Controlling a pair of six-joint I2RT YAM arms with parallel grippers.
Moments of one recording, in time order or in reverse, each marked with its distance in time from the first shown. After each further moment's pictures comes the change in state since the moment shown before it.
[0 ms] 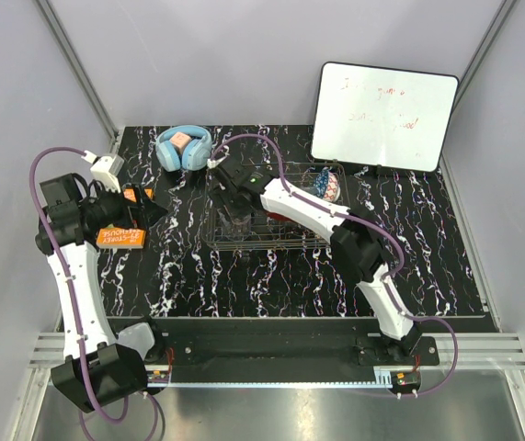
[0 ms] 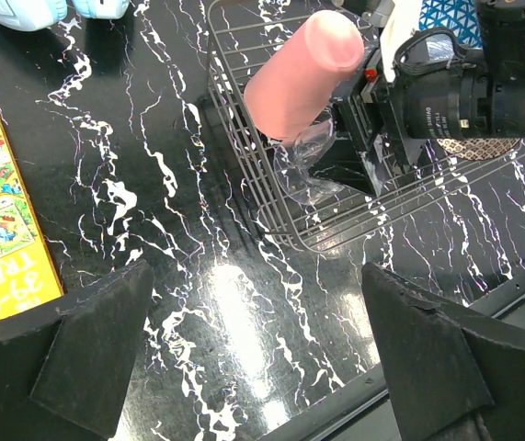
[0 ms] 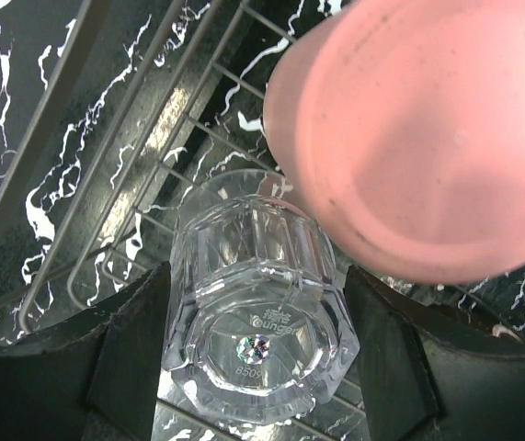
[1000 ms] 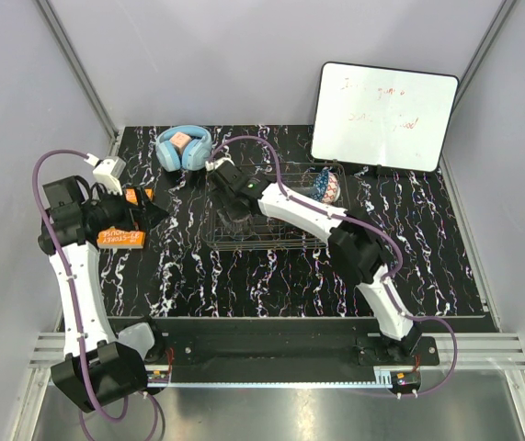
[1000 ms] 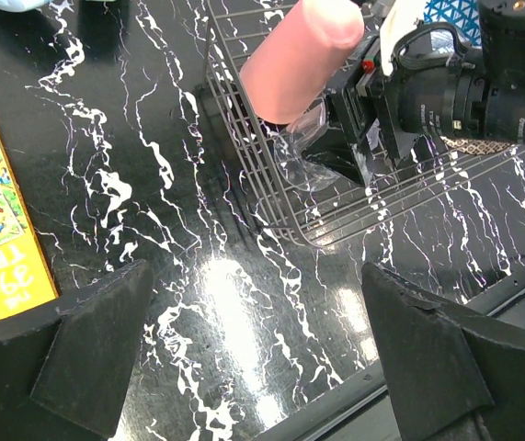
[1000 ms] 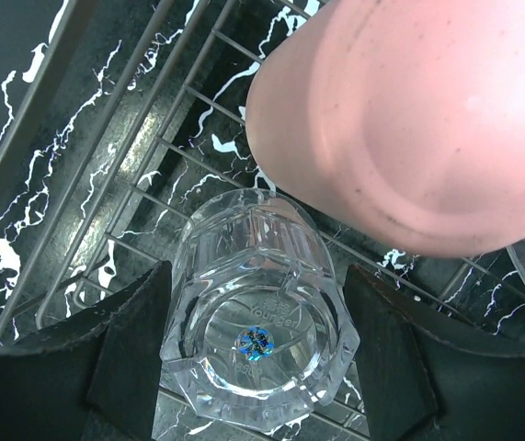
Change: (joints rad) left arm 0.000 0.000 -0.033 0.010 0.000 0.001; right arm 0.019 0.005 -0.034 0.071 0.106 -0.027
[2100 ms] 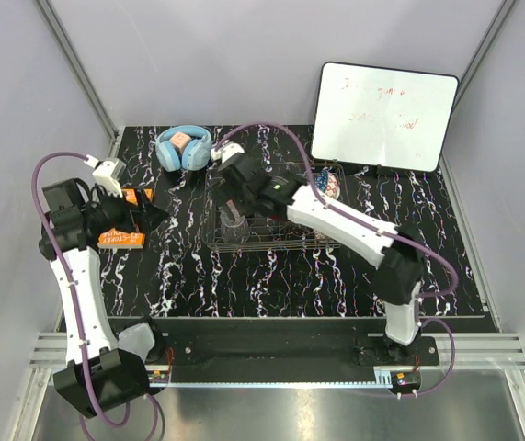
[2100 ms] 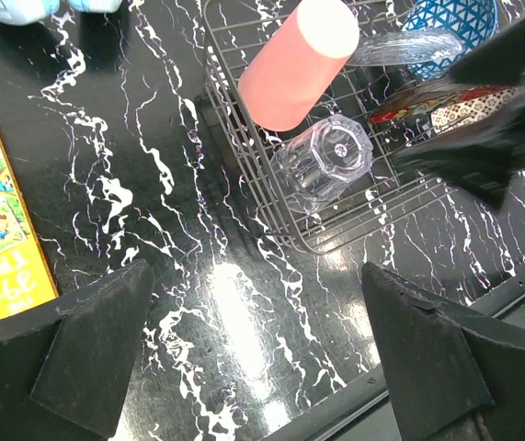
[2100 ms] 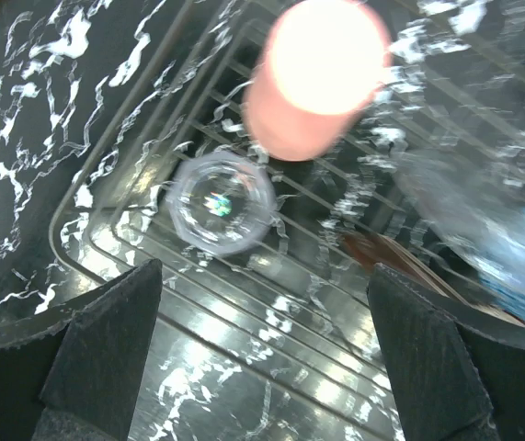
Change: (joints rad) left arm 0.000 -0.029 -0.017 0.017 0.007 0.000; right arm 0.063 -0.309 -0.124 -0.039 0.067 -0.016
